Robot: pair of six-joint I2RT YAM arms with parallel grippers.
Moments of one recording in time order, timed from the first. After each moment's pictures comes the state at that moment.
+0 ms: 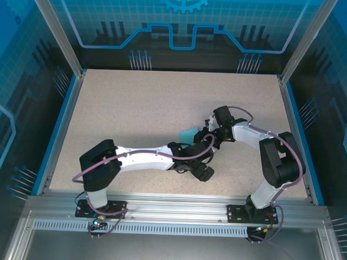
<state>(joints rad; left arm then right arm) -1.11 1.82 1.25 -0.49 -0.08 -0.40 0.35 1.69 0.96 -0.47 -0.64 0.63</state>
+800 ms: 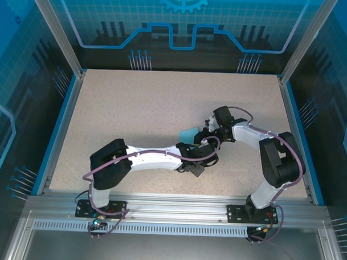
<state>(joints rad) -1.13 1.89 1.33 -0.63 -0.28 -0.43 0.35 1.69 0.96 -0.49 -0.63 0.62</state>
